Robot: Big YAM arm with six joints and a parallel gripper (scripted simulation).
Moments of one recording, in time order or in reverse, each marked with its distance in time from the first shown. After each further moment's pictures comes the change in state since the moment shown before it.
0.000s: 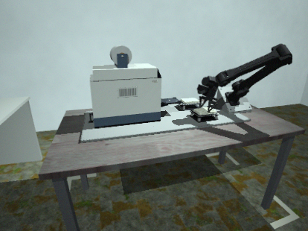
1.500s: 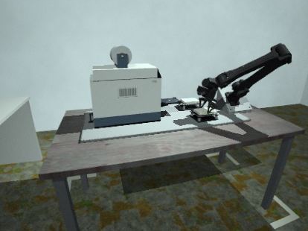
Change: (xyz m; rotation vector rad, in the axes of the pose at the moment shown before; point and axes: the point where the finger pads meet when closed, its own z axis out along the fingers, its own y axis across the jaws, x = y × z) arm 0.000 0.002 0.009 -0.002 -0.007 -0.006
